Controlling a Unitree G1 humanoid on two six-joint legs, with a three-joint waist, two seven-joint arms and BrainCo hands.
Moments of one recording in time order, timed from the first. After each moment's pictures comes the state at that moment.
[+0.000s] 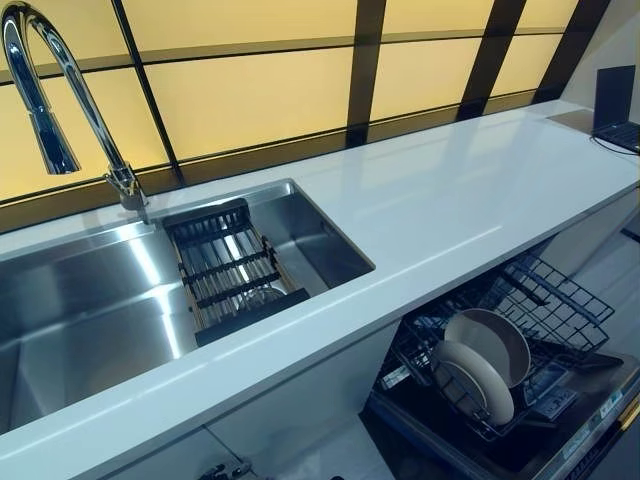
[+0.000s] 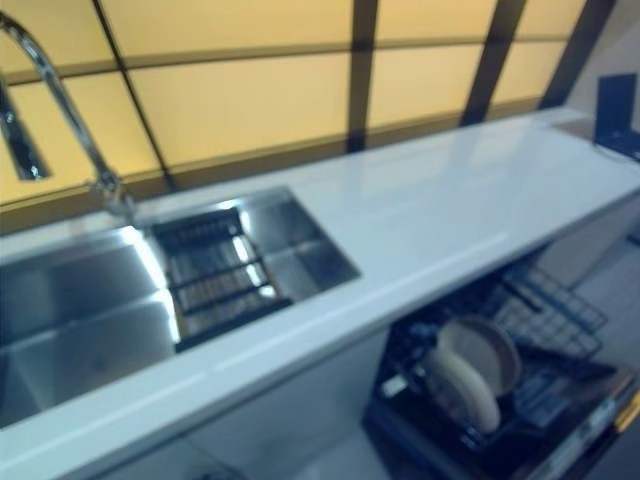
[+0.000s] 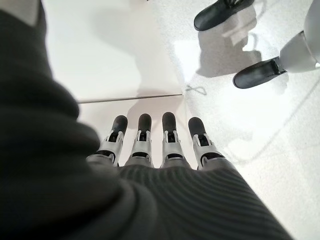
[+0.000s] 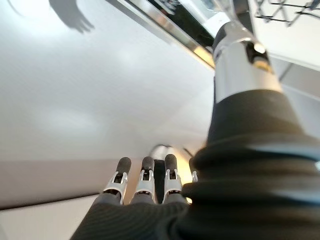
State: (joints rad) left arm -0.04 0.28 -0.25 1.27 -0.42 -0.09 -0.04; right arm 0.12 -0.84 -0.46 1.21 0.46 0.24 -0.03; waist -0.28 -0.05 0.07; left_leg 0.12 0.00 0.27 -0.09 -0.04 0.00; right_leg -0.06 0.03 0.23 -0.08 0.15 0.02
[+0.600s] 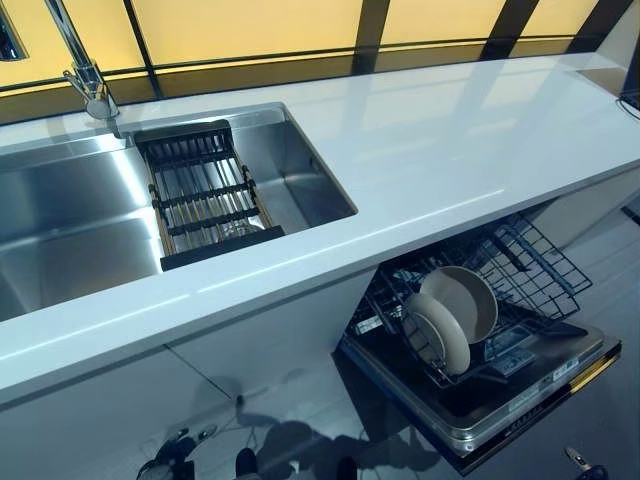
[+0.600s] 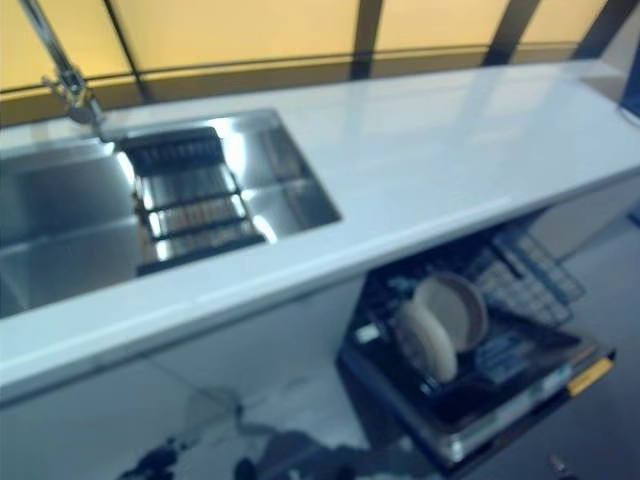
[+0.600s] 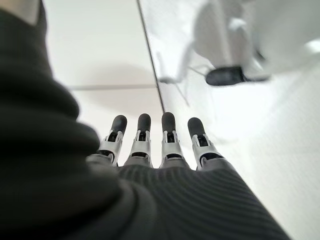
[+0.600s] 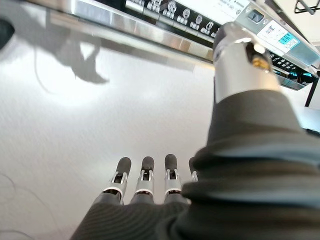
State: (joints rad) left arm -0.15 0.35 -0.14 1.26 -0.49 -0.12 -0.03; right arm -0.09 -0.59 -0.37 1.32 0.81 0.19 -0.07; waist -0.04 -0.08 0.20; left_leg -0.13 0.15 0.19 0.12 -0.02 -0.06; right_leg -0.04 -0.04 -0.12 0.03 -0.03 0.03
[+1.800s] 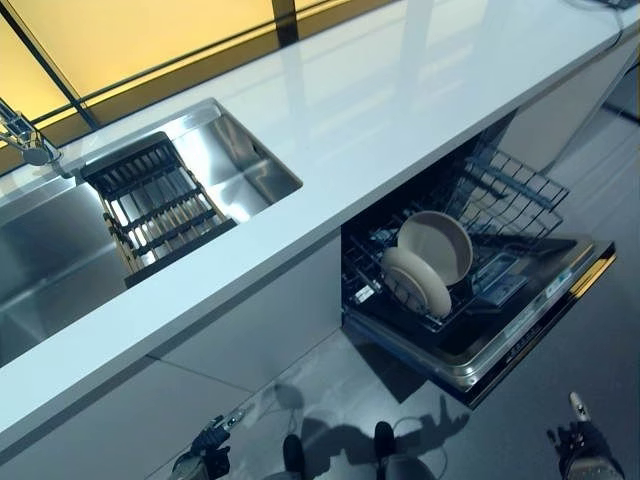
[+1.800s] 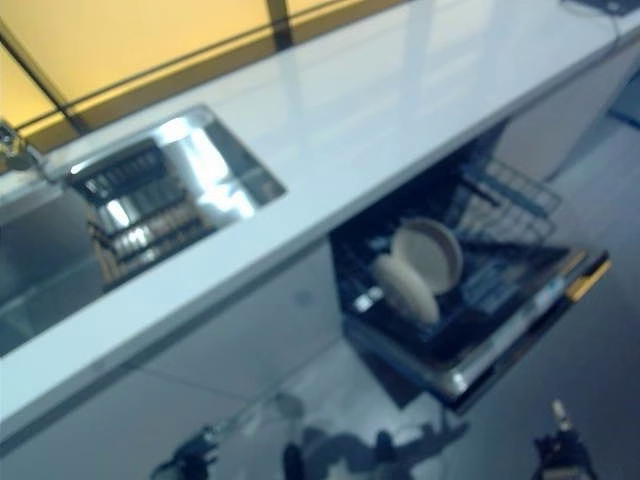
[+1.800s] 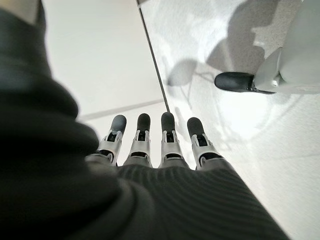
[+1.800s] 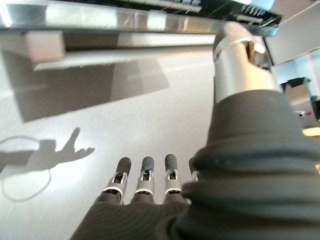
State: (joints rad) left arm -0.13 0.25 -0.15 1.21 -0.69 -0.14 -0.08; right arm -0.20 -0.58 -0.34 1.20 1.22 -0.04 0.02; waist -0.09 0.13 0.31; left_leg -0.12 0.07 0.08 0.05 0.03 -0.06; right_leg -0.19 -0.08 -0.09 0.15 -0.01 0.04
